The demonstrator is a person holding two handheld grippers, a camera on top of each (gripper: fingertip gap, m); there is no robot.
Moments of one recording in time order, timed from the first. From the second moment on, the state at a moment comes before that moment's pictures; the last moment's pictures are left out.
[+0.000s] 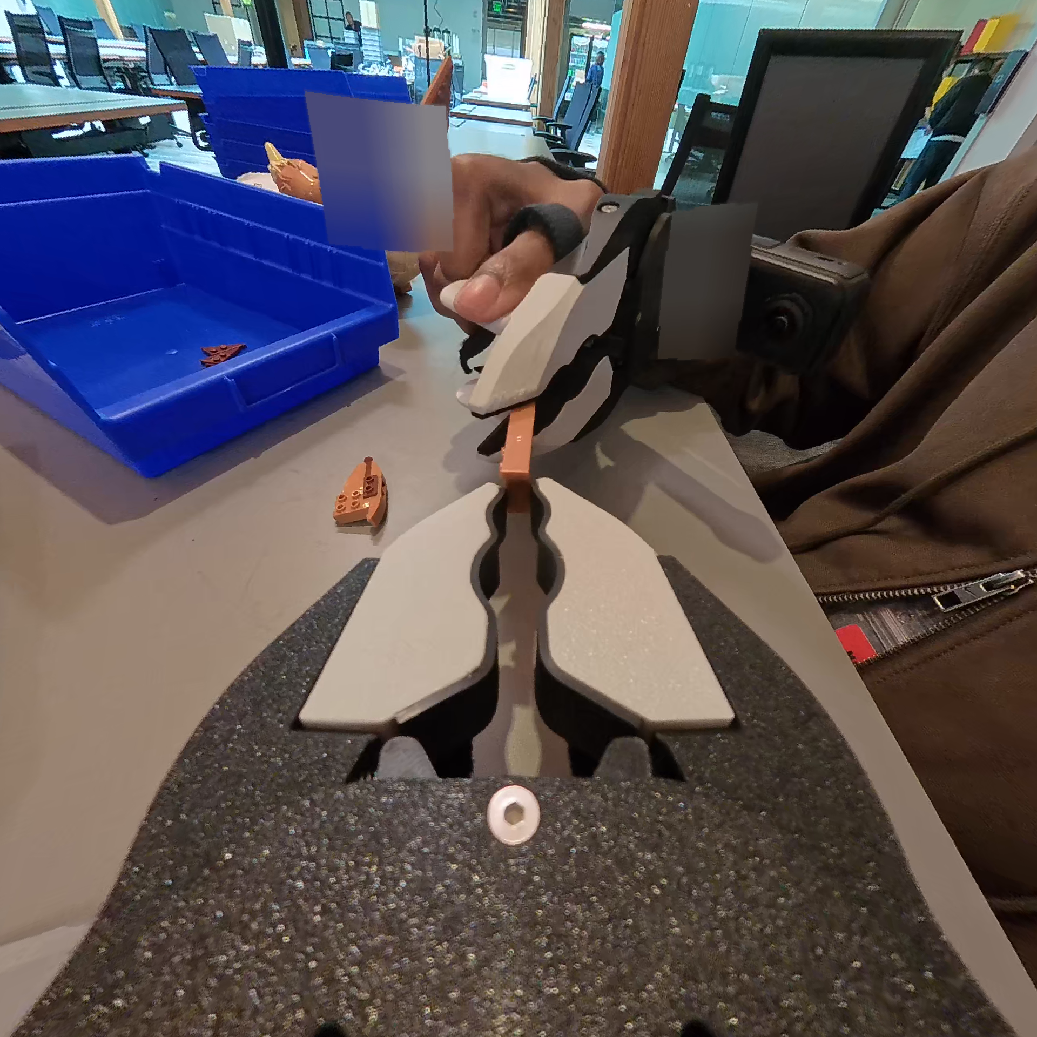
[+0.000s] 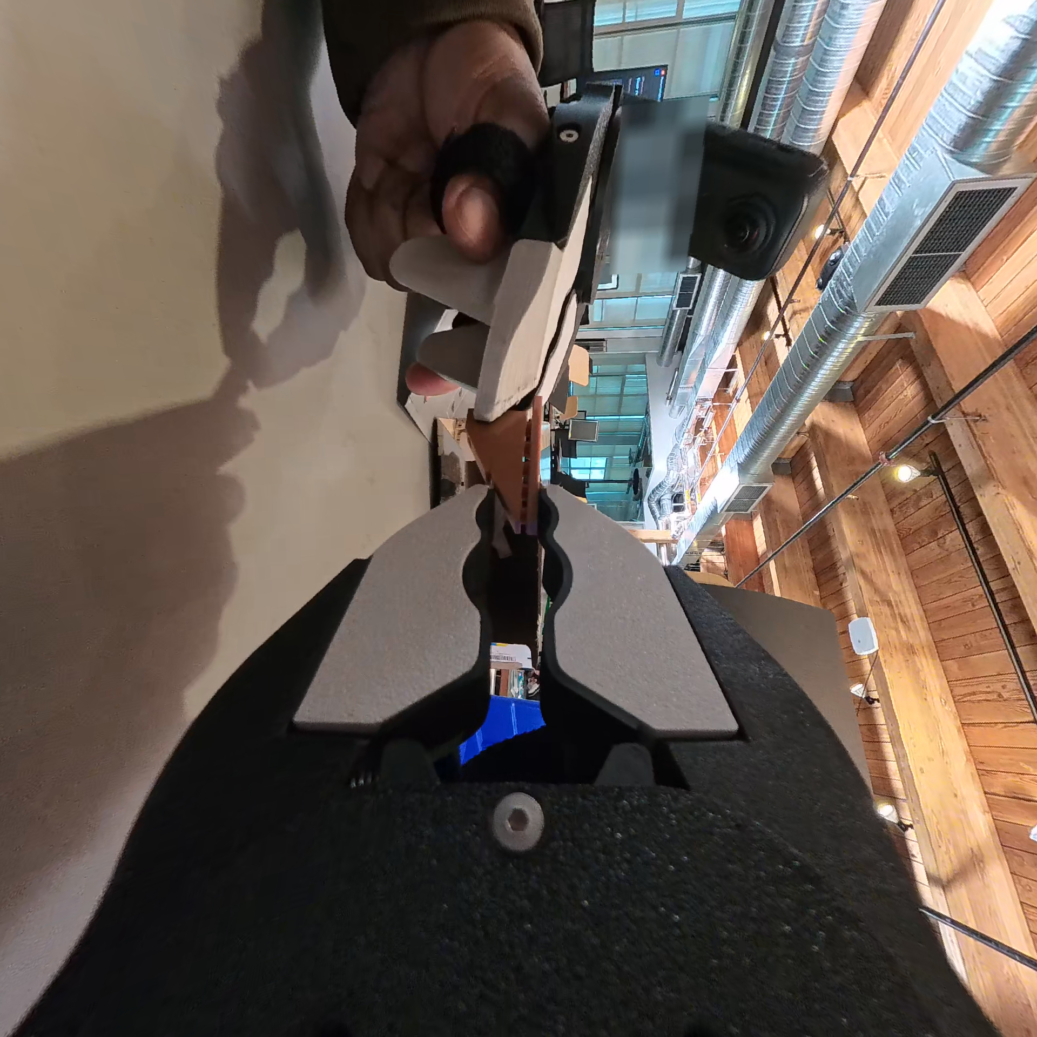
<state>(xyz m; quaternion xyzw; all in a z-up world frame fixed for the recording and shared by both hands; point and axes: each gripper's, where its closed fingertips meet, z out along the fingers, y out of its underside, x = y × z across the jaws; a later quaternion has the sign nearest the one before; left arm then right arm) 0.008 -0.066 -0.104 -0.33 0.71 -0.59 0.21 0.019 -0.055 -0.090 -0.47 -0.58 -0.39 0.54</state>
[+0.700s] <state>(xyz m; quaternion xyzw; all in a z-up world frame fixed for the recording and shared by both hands) 0.008 -0.067 -0.106 -0.32 0.71 -0.58 0.22 0.020 -0.056 -0.092 -0.48 -0.58 -0.38 0.53</state>
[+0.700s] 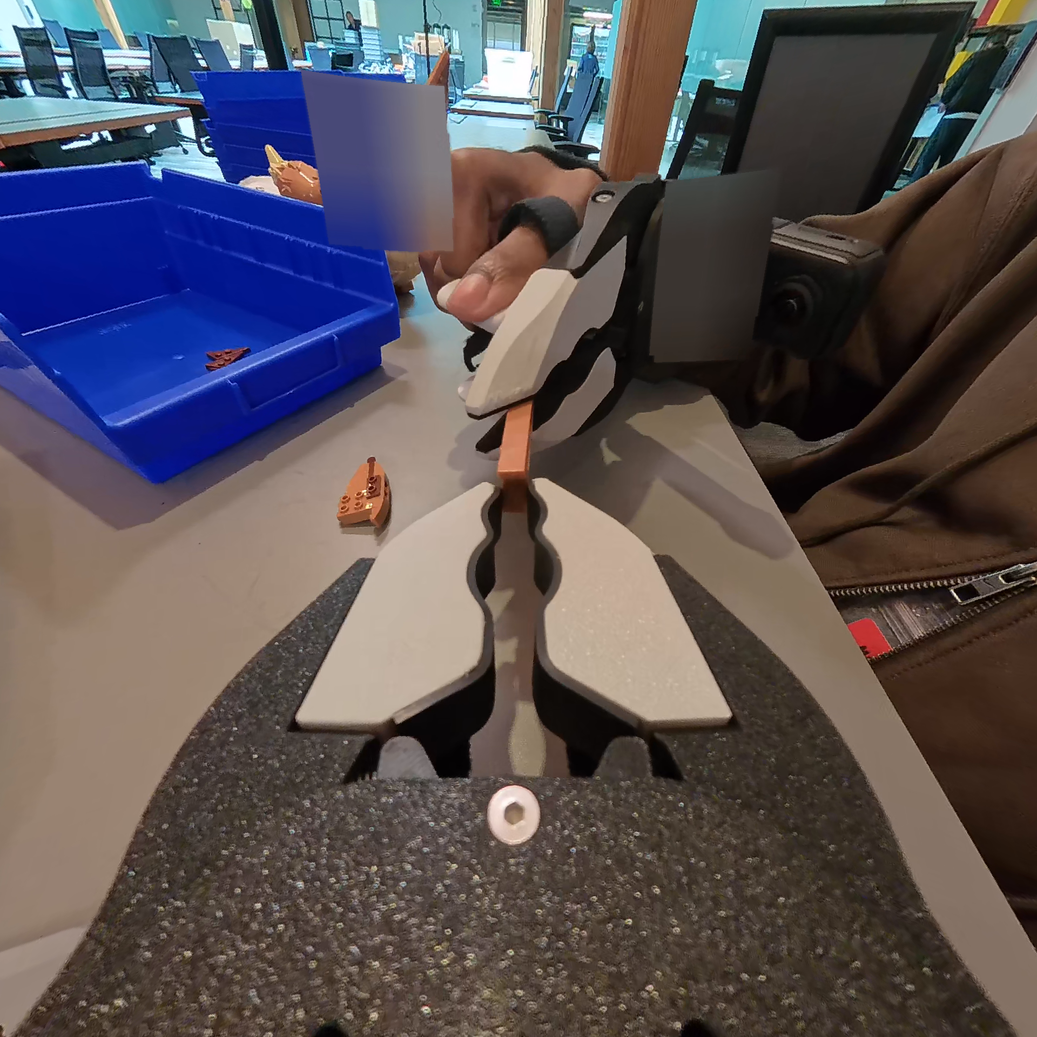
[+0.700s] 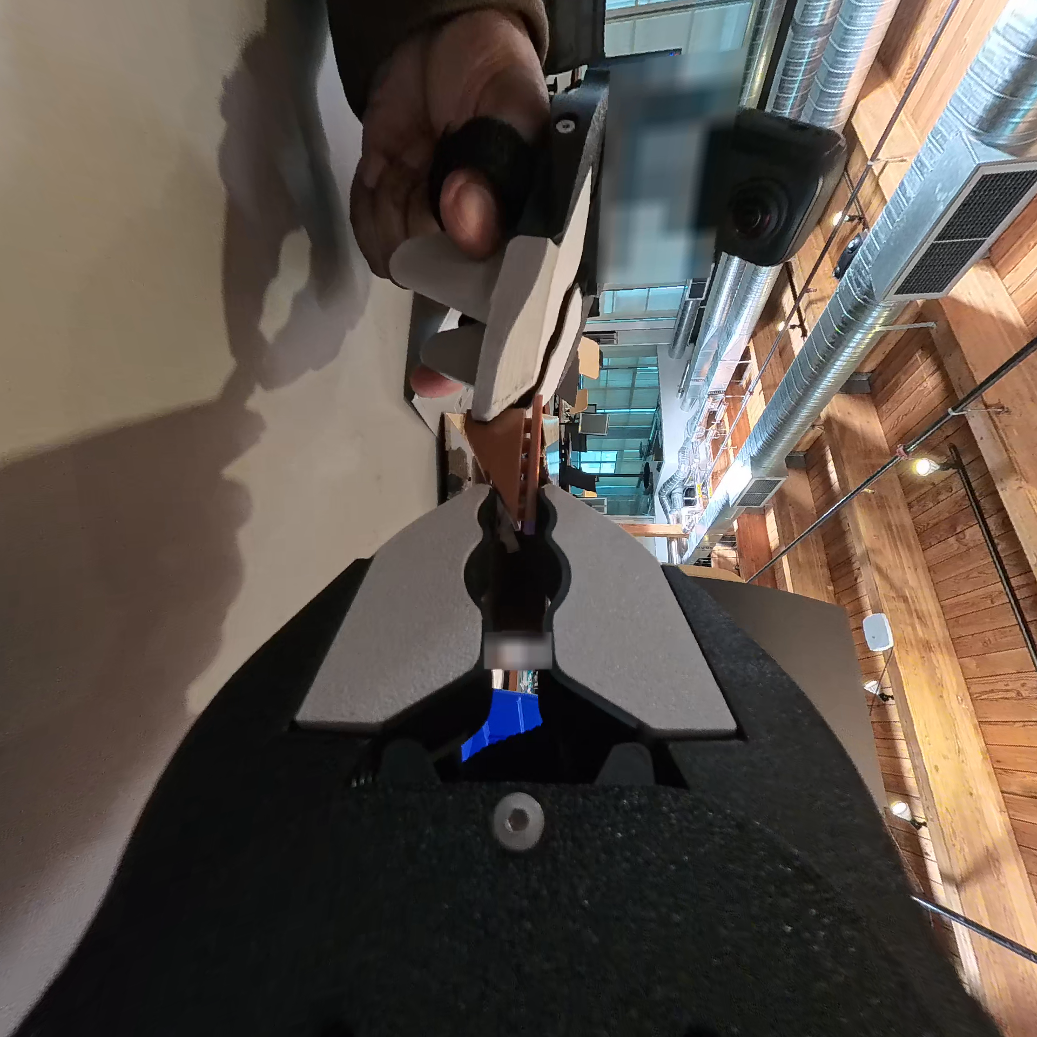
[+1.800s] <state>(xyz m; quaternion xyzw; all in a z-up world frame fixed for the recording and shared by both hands) 0.015 -0.053 -0.102 -0.32 0.72 -0.54 0.29 0.031 -0.057 -0.085 -0.57 -0.51 -0.25 0.59</state>
